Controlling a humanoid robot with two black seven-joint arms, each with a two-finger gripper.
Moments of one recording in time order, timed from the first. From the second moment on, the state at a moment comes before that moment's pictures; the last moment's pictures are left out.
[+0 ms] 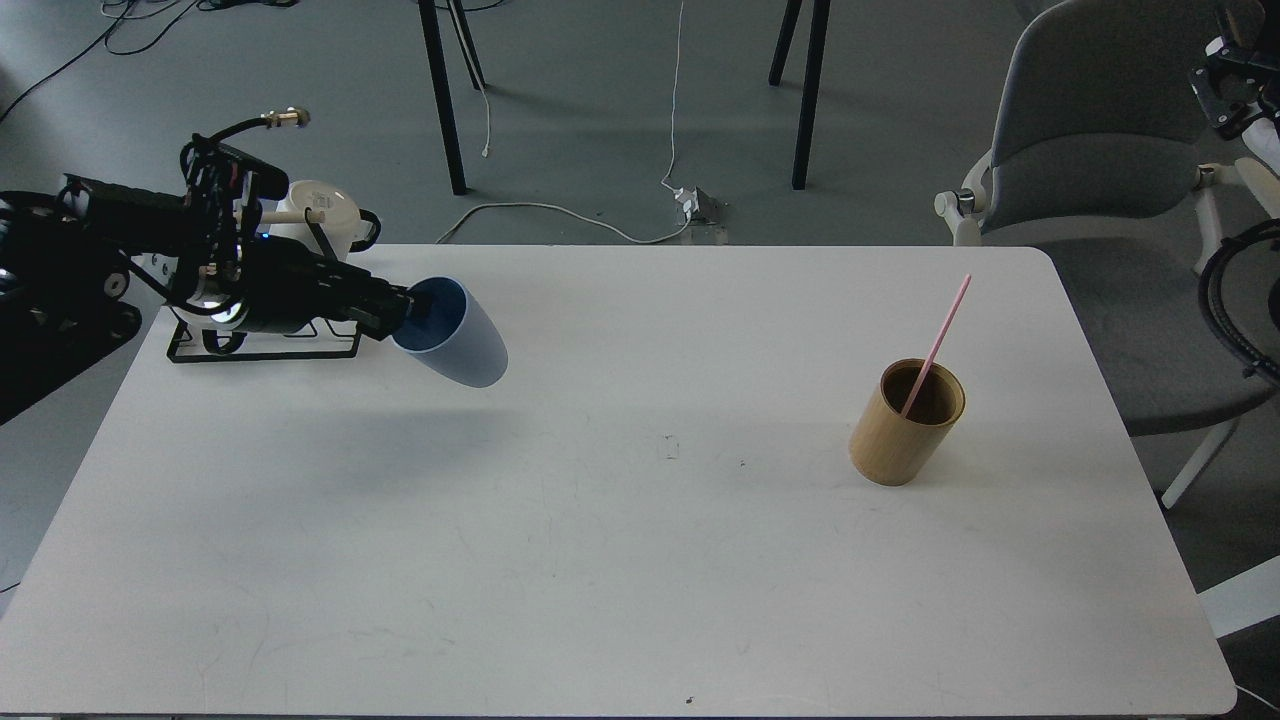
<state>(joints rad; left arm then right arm) -1.09 0.66 -0.26 -1.14 1.89 -0.49 -0.49 0.81 -0.60 1.07 0.60 0.08 0.48 0.19</state>
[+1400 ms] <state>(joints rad) -1.07 0.23 -0.14 -0.97 2.02 -0.49 -0.39 0.79 -0.66 1.08 0.67 0.17 0.42 0.19</state>
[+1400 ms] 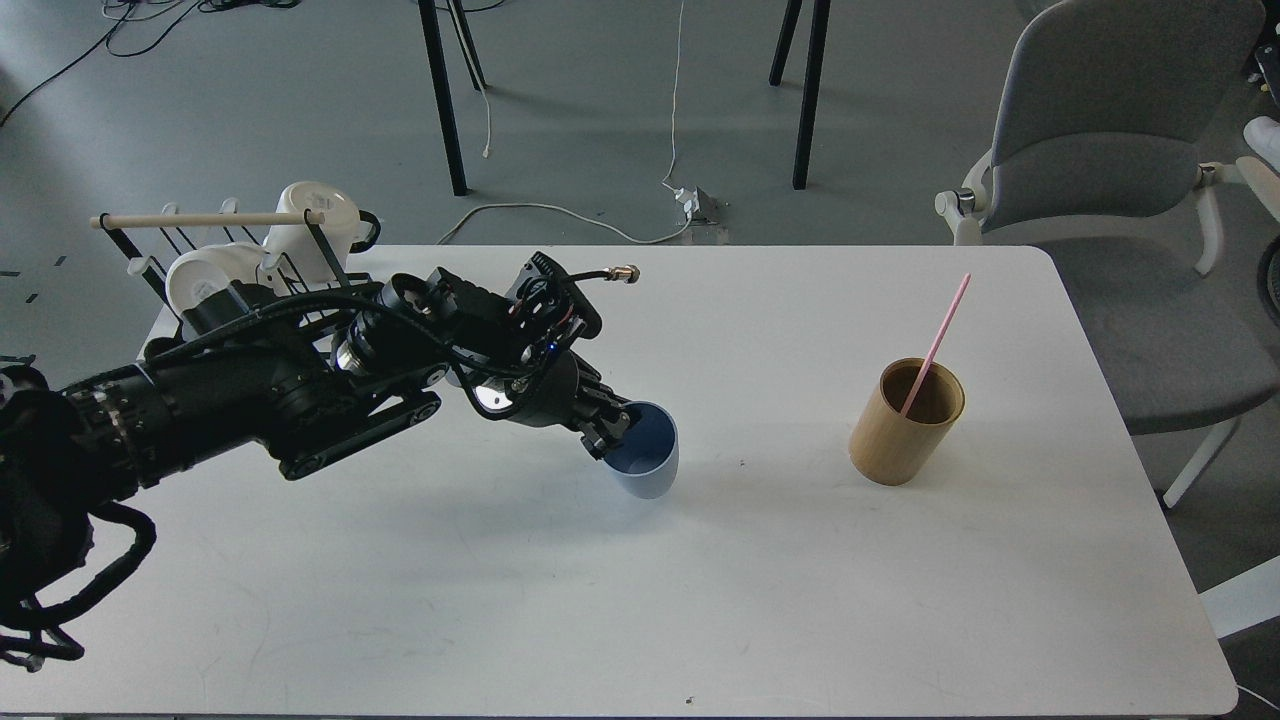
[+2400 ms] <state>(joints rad) -1.08 0.31 -0.63 -0.86 0.89 -0.49 -0.40 0.64 -0.90 0.92 1.06 -0.14 0.40 0.20</state>
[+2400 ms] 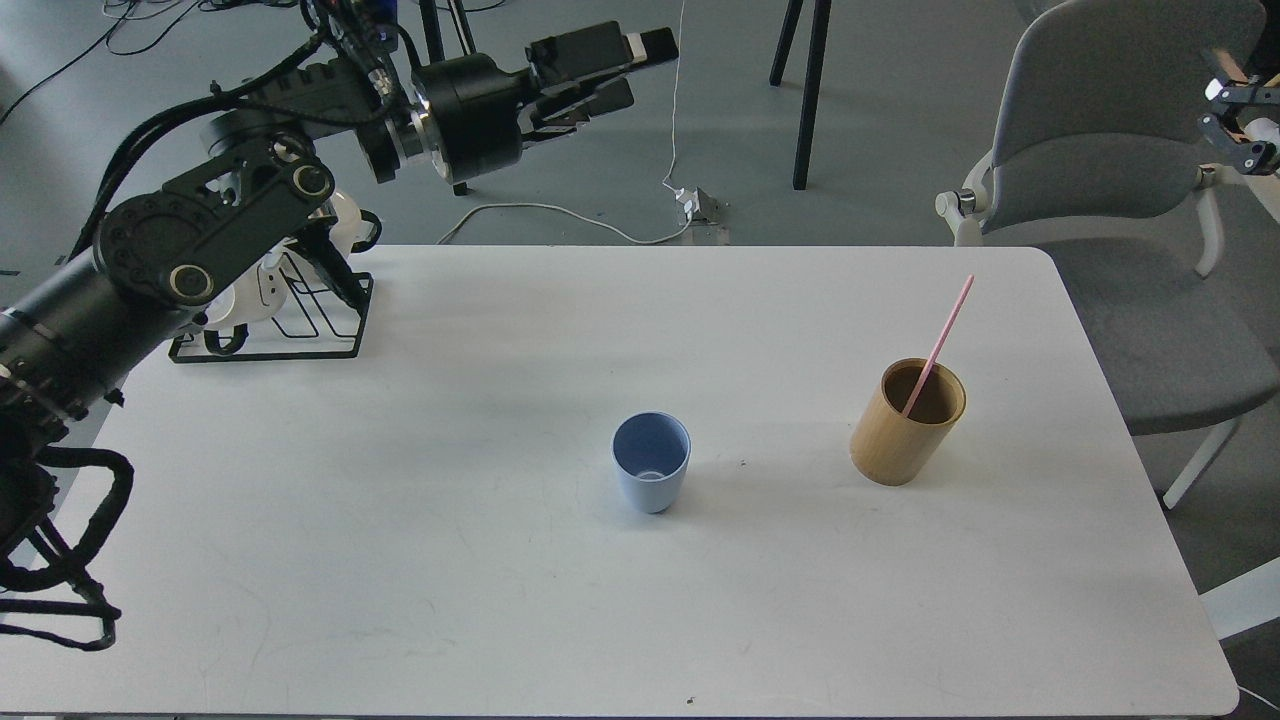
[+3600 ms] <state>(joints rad) -0.85 0.31 -0.71 -0.57 -0.12 -0.49 -0.39 0.56 -0.77 0.54 1.22 -1.49 0.05 0.19</state>
